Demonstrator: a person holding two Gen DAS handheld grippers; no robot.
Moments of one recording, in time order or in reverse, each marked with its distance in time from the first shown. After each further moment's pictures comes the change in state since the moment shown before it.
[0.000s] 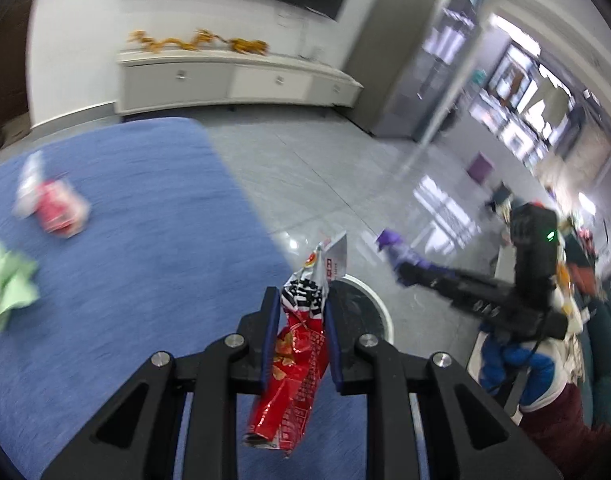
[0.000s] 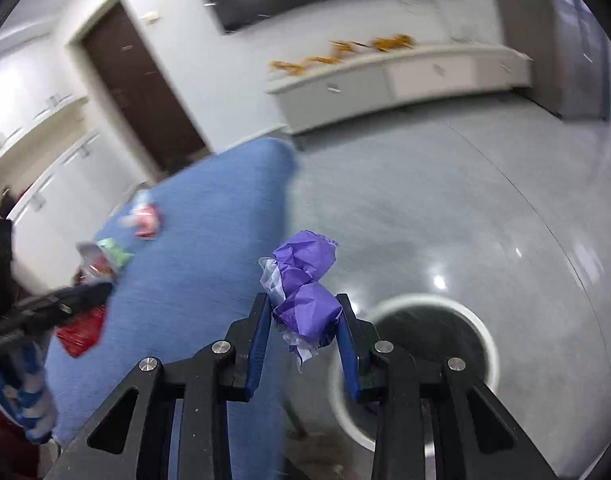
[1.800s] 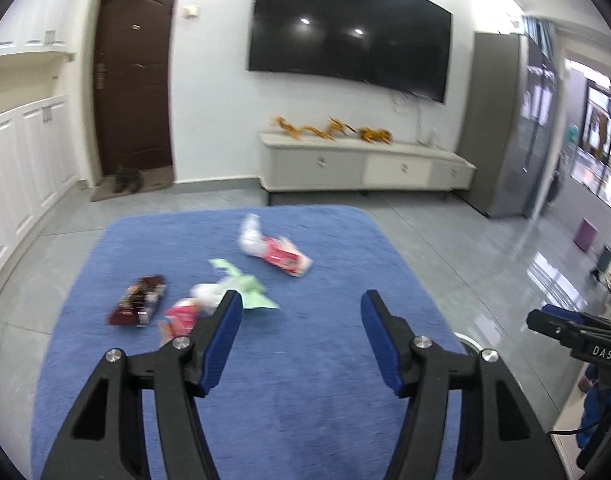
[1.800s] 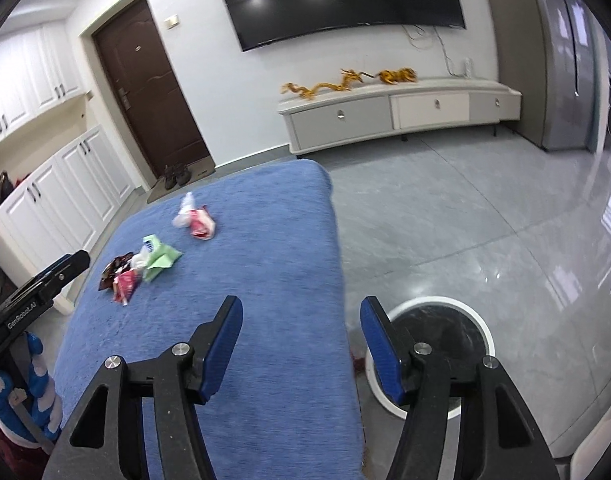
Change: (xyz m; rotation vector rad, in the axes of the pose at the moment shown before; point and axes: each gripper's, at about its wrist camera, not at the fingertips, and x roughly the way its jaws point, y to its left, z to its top) left arm -0.192 0.070 -0.062 -0.115 -0.369 0.498; right arm -0.068 0.146 -0.016 -0.109 -0.090 -0.065
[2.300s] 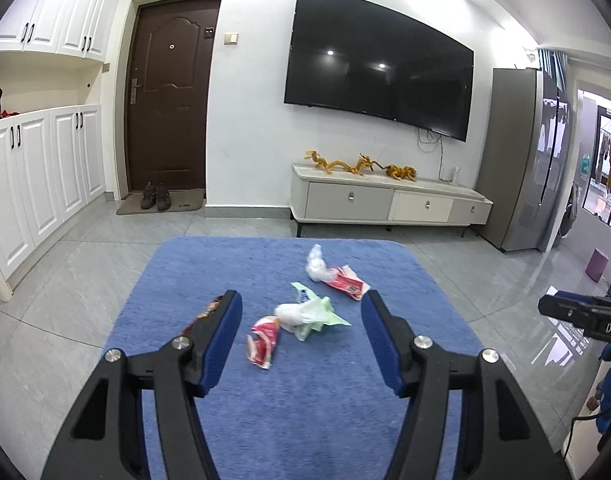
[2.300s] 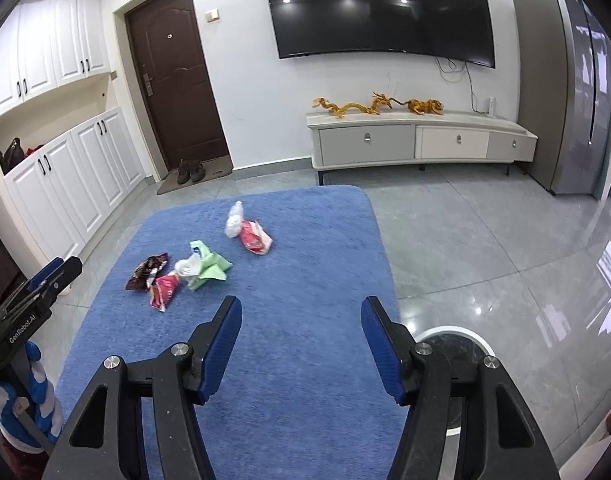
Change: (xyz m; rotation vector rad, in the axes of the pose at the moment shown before) left arm -0.051 0.079 -0.004 -0.047 -0.115 0.049; right arm -0.007 0.099 0.016 -0.116 -0.042 -0.019
